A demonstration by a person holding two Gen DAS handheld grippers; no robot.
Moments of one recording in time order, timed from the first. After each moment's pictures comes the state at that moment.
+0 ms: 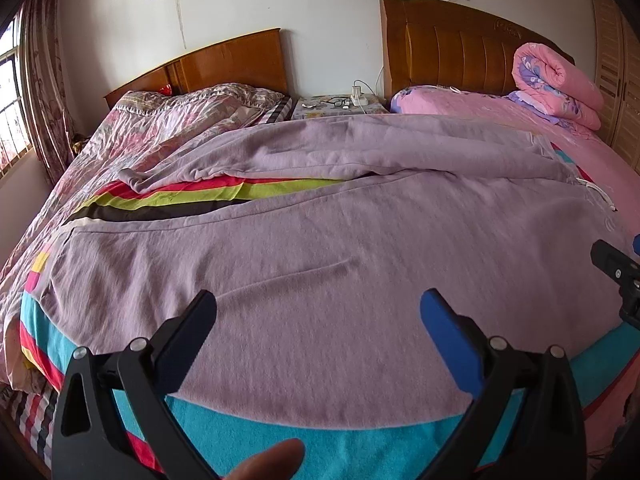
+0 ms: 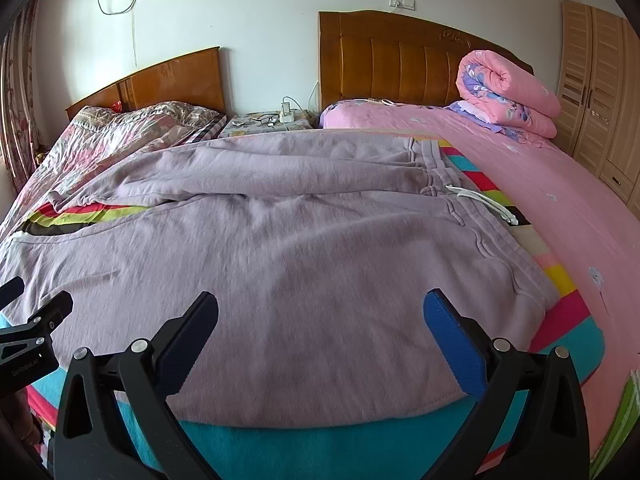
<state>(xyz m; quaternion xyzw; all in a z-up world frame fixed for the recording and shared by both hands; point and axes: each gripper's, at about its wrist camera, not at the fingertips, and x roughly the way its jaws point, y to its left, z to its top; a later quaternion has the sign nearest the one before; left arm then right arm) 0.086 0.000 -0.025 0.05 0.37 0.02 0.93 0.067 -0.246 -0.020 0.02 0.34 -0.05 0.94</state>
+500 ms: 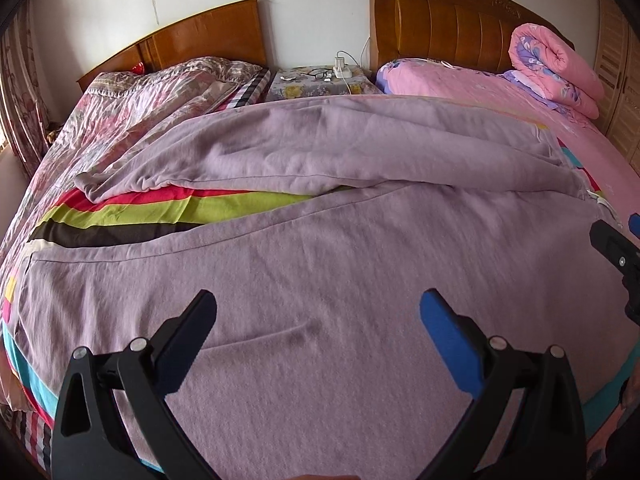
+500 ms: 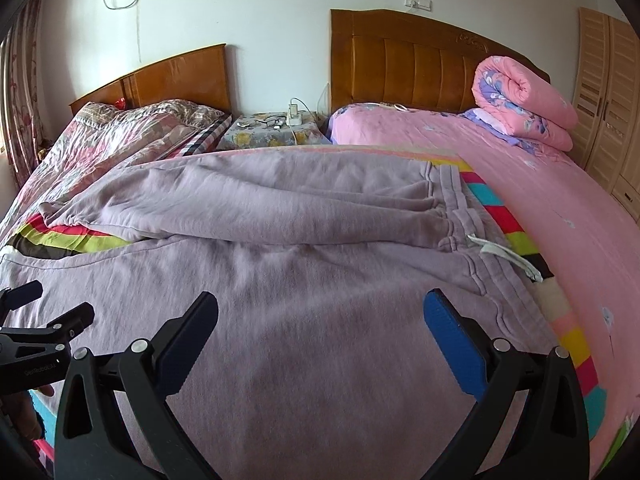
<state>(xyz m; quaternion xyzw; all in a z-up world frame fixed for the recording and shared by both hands) 0.172 -0.024 -0.033 0.03 0.43 -0.02 0.90 0.141 -0.260 -0.004 -0.01 0.33 0.00 0.94</state>
